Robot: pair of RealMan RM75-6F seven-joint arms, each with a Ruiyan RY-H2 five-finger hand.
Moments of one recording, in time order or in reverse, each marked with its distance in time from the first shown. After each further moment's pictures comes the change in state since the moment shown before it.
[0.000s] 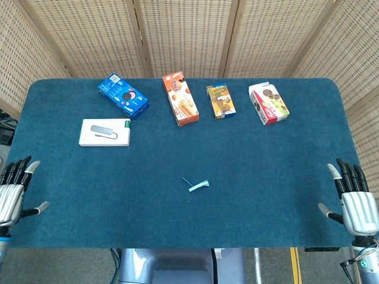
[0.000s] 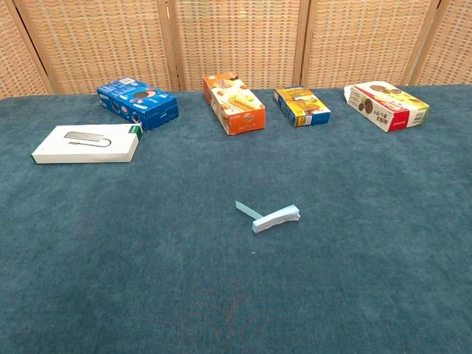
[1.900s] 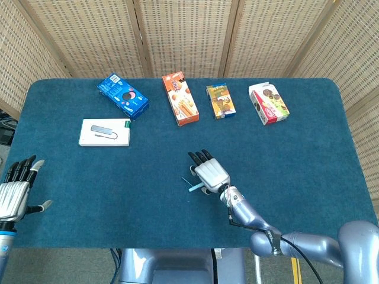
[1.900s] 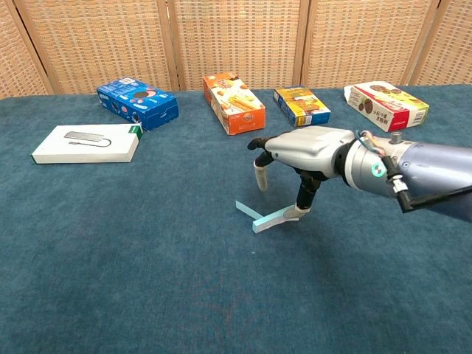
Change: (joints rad) left arm -0.031 -0.027 -0.015 0.018 -0.068 -0.066 0.038; right arm 0.734 -0.428 0.221 -0.094 0.610 -0.815 -0.725
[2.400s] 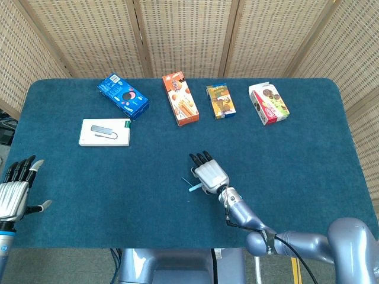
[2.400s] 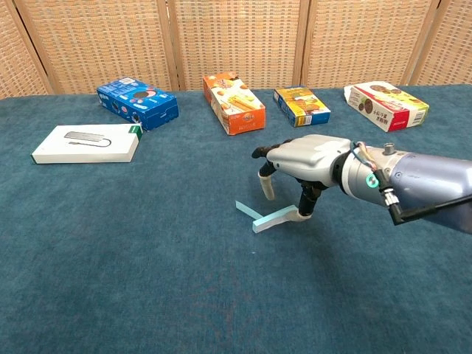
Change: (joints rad) left arm -0.001 0.001 0.002 0.003 -0.001 -0.002 -0.008; right arm 0.039 -0.024 -0.053 0.035 0.055 0.035 -0.033
